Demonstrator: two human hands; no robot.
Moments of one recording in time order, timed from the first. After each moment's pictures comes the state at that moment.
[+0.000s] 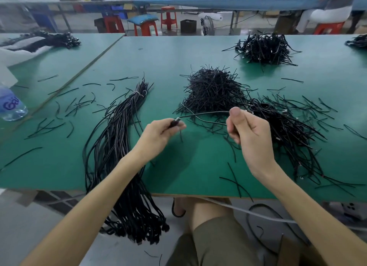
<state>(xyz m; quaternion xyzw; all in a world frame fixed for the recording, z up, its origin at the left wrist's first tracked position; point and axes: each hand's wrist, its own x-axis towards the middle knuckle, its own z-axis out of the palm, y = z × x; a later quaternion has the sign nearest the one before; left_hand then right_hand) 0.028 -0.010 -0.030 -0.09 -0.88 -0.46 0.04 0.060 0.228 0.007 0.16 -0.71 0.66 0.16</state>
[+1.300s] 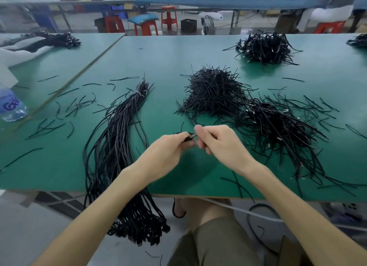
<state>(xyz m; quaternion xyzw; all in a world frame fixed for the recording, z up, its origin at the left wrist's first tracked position) 0.063 0.009 -0.027 -0.18 -0.92 -0.34 0.02 0.042 0.202 -0.017 0.21 -0.82 0.53 -0.01</state>
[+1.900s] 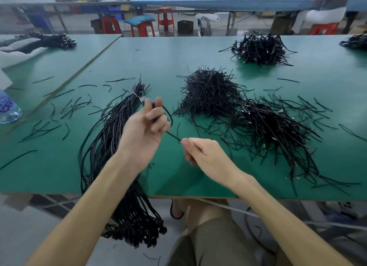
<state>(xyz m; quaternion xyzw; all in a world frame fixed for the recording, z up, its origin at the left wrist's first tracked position) 0.058 0.005 0.021 -0.03 -0.39 -0.92 -0.03 0.058 0.188 -0.033 0.24 -0.84 0.49 -0.03</state>
